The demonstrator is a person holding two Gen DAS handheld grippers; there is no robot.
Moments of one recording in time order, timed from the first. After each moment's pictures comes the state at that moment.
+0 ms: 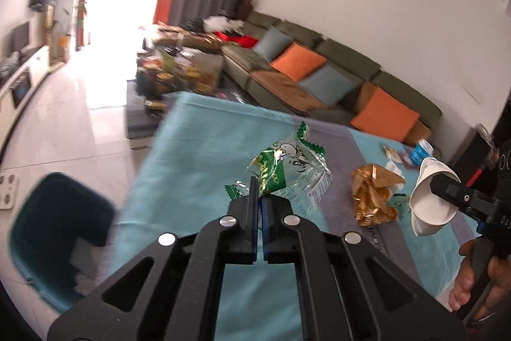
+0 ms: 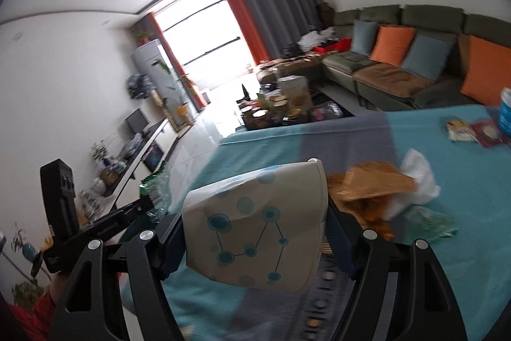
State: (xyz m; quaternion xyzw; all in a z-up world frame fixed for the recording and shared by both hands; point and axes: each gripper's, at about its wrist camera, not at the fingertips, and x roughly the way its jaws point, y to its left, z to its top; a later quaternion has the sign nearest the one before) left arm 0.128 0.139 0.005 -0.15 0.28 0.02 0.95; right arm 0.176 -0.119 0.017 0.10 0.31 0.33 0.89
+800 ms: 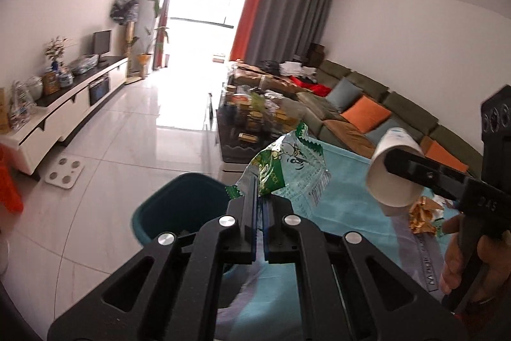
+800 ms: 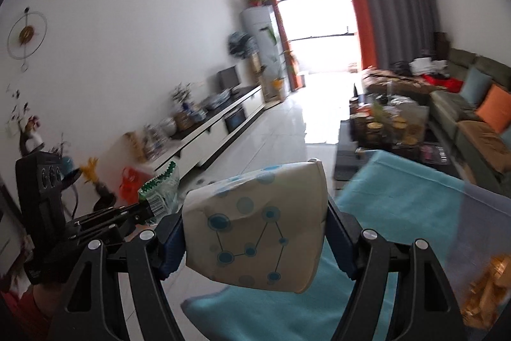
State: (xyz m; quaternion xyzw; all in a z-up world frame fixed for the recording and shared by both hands) left arm -0.043 0.243 0.051 -0.17 0.21 0.19 0.94; right arm 0.118 0.085 0.065 -0.04 0.27 0.53 0.80
